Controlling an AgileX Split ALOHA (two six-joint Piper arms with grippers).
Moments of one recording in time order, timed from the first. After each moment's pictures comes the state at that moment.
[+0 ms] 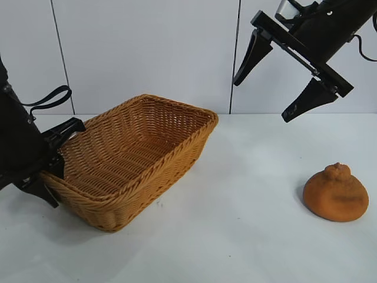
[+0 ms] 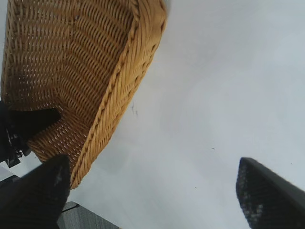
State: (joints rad) left arm -0.26 1.89 -0.98 -0.30 0.49 -0.95; right arm 0.14 1.96 -1.54 0.61 1.15 -0.11
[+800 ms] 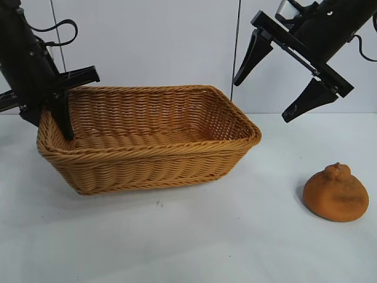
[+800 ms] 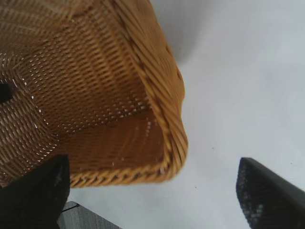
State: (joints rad) left arm -0.18 2.05 -1.56 -0.32 1.04 -0.25; right arm 0.14 1.96 -1.54 0.61 1.15 -0.11
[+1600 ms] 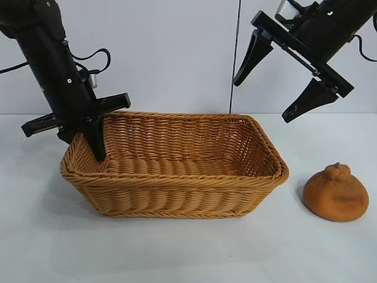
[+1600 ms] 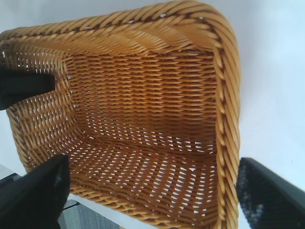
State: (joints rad) left arm -0.23 2.23 -1.67 -0.36 1.04 -0.13; right arm 0.14 1.96 -1.54 0.61 1.15 -0.11
